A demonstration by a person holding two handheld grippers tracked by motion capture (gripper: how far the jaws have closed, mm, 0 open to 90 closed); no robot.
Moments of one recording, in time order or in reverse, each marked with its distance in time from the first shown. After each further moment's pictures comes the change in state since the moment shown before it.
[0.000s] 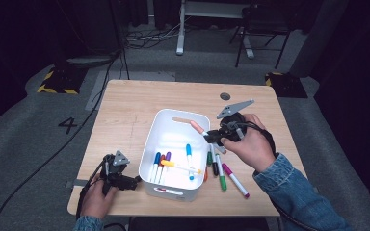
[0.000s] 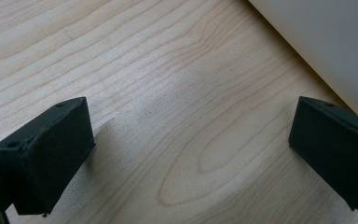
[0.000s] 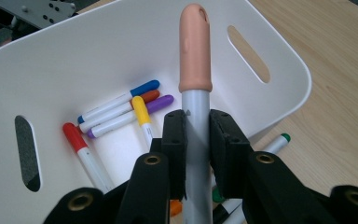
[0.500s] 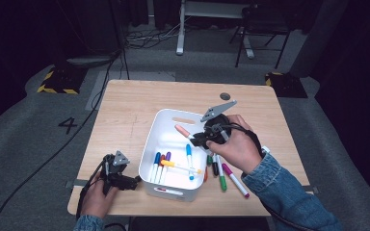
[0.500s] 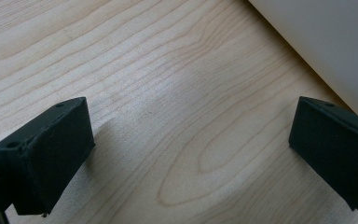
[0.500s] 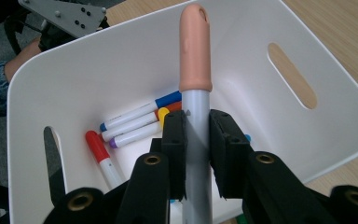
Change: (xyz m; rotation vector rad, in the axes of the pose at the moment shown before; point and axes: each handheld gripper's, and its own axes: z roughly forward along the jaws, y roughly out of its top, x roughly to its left) left arm 0.000 0.000 0.000 0.000 0.000 0.001; right arm 0.026 0.020 0.019 0.015 0.049 -0.054
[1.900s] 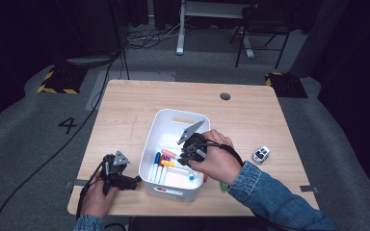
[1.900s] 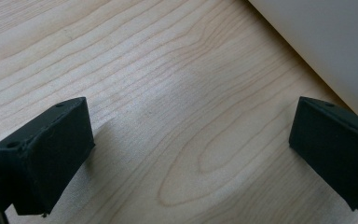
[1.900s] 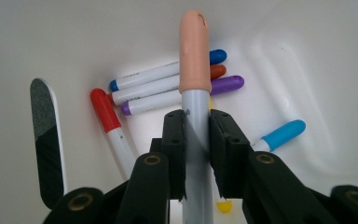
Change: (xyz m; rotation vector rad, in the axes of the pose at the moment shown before) left arm 0.000 0.000 0.000 -0.001 -0.005 -0.001; right arm 0.032 -0.008 0.061 0.164 0.035 -0.165
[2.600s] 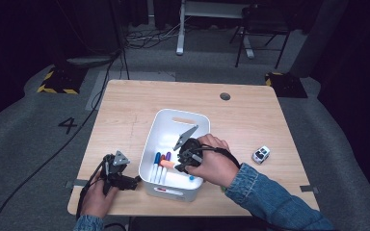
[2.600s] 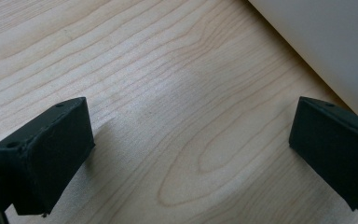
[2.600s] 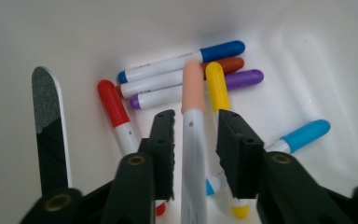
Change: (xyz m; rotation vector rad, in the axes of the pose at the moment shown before) left arm 0.000 0.000 0.000 0.004 -0.003 -0.001; right arm 0.007 -0.002 0.015 0.028 0.026 -0.026
